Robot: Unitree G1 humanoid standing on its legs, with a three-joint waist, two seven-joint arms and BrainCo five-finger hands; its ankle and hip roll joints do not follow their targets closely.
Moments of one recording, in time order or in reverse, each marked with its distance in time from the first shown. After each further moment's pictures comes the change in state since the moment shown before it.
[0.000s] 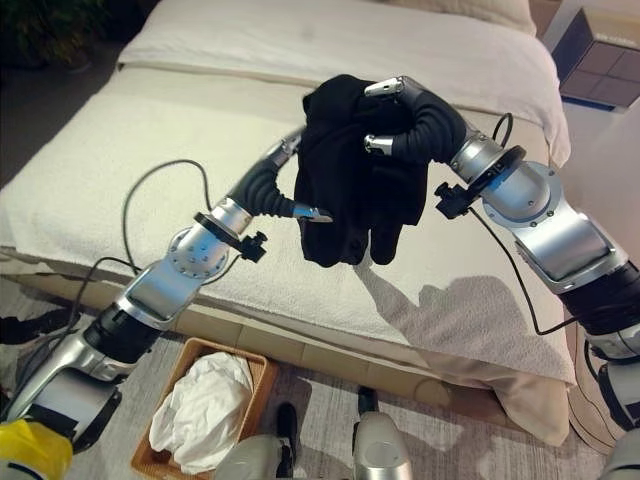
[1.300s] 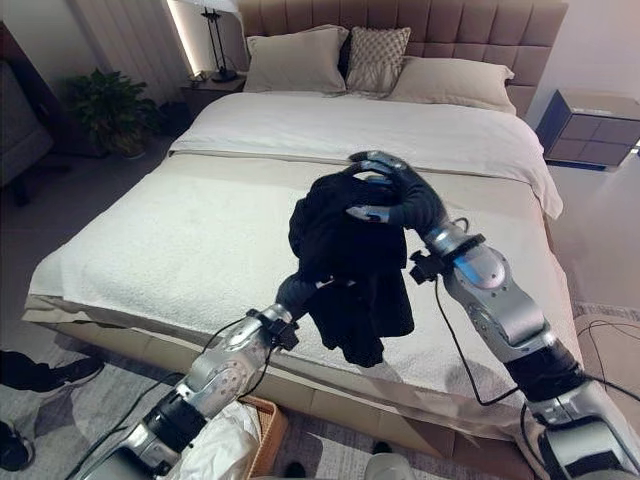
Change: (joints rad) left arm 0.494 -0.252 0.089 0.051 -0.648 0.136 -0.053; right arm 0.480 0.352 -0.291 -0.067 0.195 0.014 -0.046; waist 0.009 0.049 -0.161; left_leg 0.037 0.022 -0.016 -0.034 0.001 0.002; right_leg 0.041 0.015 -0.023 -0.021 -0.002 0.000
